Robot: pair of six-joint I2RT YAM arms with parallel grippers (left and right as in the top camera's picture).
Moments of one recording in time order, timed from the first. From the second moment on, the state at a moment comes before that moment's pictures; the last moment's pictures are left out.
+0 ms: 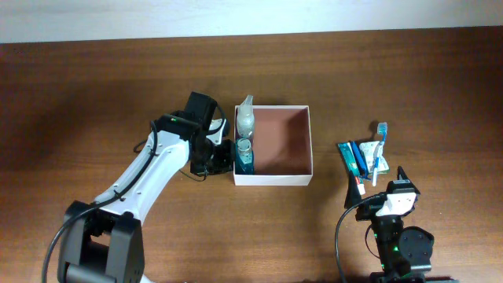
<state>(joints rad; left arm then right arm) -0.35 1.73 1.23 -0.89 0.40 -0.34 0.01 0.01 0.01 -0.07 -0.03 -0.01</state>
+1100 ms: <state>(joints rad) -0.03 1.73 1.23 -0.89 0.25 -0.36 0.01 0.01 0.01 -0.07 -0.03 -0.01</state>
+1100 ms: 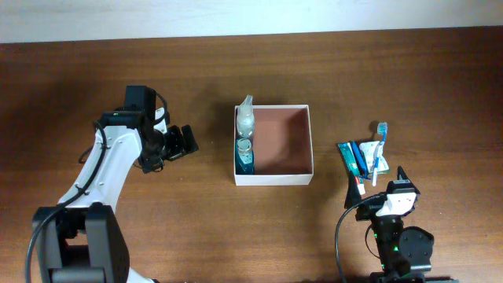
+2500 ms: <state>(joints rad) -0.03 1.73 1.23 -0.89 0.24 -0.36 0.01 0.99 0.99 -0.96 -0.09 0.02</state>
